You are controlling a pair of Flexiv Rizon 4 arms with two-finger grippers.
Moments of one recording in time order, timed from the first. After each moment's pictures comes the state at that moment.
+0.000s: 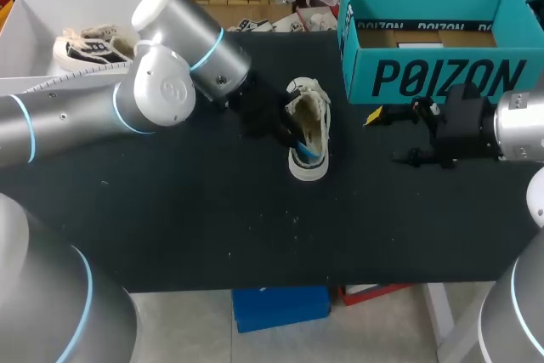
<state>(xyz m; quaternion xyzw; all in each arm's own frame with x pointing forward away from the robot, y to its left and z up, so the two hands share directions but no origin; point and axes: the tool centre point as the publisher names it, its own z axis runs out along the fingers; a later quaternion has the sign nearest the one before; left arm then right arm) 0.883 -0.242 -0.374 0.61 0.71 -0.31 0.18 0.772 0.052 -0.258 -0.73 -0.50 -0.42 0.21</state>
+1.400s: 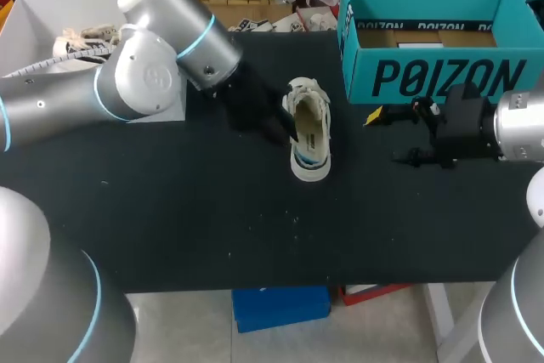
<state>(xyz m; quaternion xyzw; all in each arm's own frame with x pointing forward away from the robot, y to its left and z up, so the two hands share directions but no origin) 0.862 -0.221 -0.346 0.64 0.69 -0.29 0.16 0.772 0.052 -0.258 -0.73 -0.50 -0.42 0.21</state>
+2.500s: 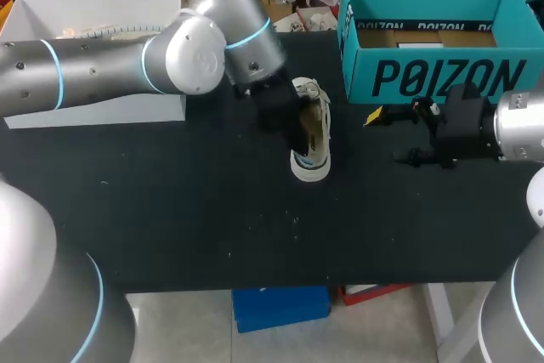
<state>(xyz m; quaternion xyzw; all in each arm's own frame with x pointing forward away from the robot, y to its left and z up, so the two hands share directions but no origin) 0.870 -0.250 -0.392 0.68 0.69 -0.24 0.06 0.772 0.052 -0.258 -0.73 -0.50 -0.42 0.21</state>
